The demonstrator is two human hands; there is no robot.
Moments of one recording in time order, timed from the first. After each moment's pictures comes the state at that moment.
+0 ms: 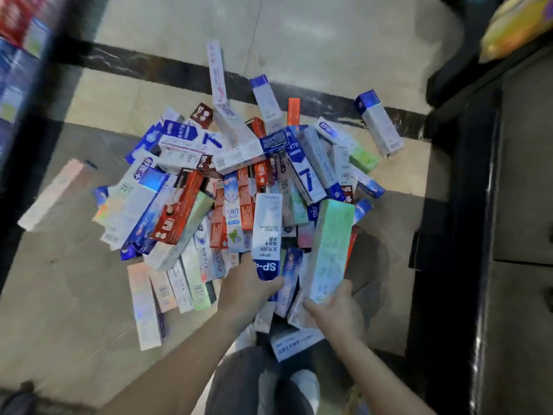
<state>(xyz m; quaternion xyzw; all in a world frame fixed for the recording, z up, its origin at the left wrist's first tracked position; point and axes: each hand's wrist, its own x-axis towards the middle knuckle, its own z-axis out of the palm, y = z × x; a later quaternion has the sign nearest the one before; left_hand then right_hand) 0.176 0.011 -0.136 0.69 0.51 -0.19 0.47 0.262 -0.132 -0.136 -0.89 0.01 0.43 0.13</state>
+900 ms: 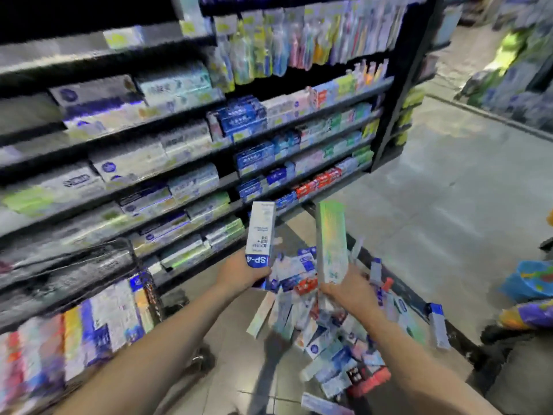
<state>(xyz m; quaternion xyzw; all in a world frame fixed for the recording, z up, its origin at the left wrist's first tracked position) -0.119 -0.077 0.414 0.60 0.70 0.15 0.37 0.118 -0.108 0.378 -0.77 -0.51 0.36 0.13</state>
